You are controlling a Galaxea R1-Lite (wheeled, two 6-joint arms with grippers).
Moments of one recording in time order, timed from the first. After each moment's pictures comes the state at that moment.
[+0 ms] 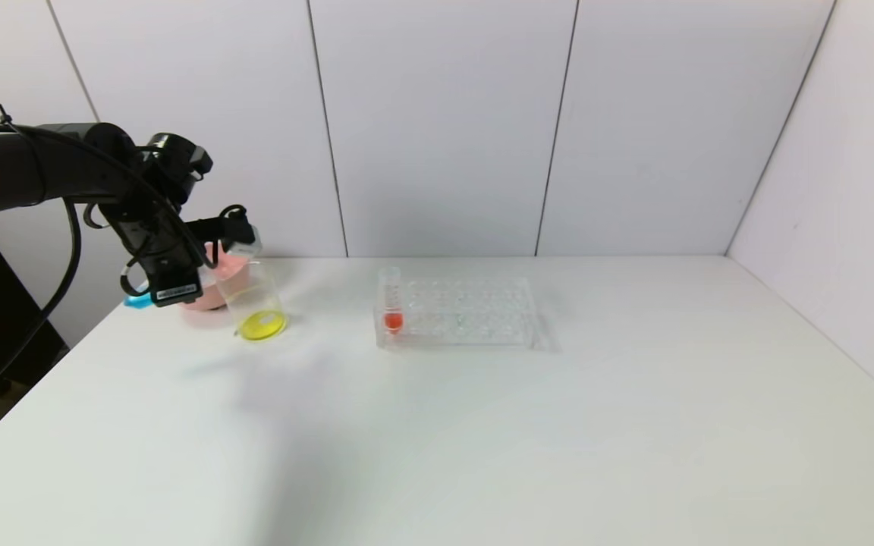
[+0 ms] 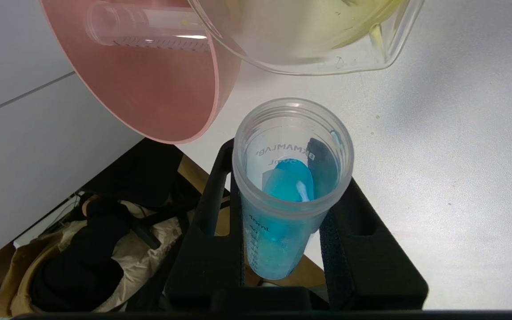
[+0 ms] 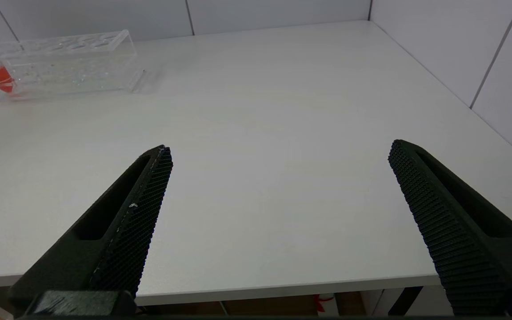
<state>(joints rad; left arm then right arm) -0.01 2.17 -2.02 0.86 0.26 1.09 0.00 0.00 0.00 0.00 -0.04 0.09</state>
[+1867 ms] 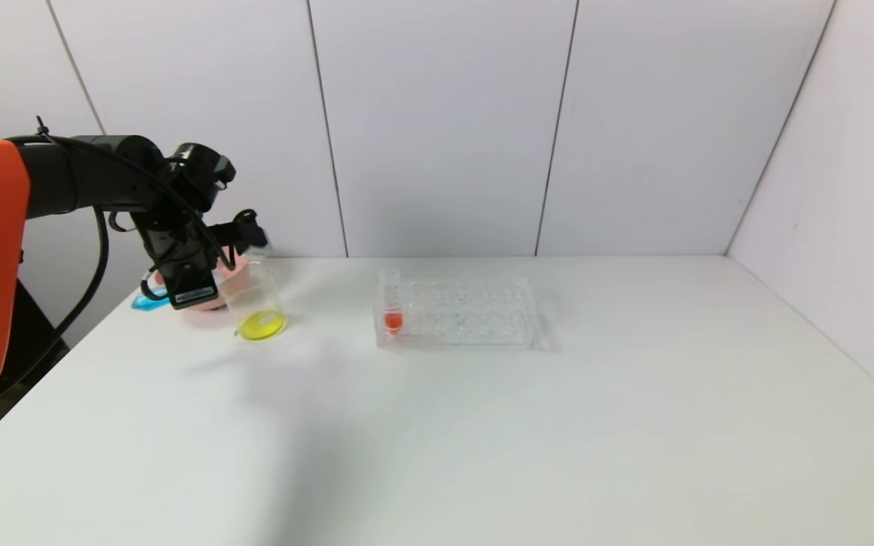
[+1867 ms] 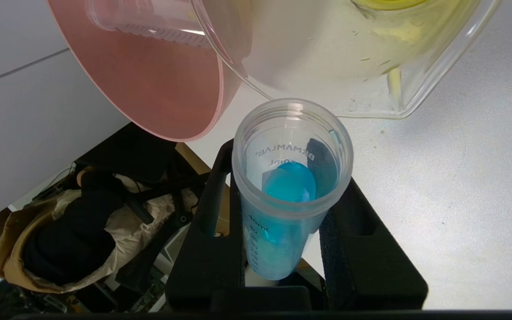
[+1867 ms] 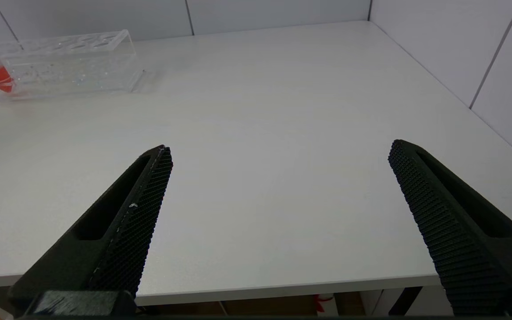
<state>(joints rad) -0.05 2.21 -2.02 0.84 0.37 0.98 0.00 0.00 0.00 0.00 -0.04 0.09</state>
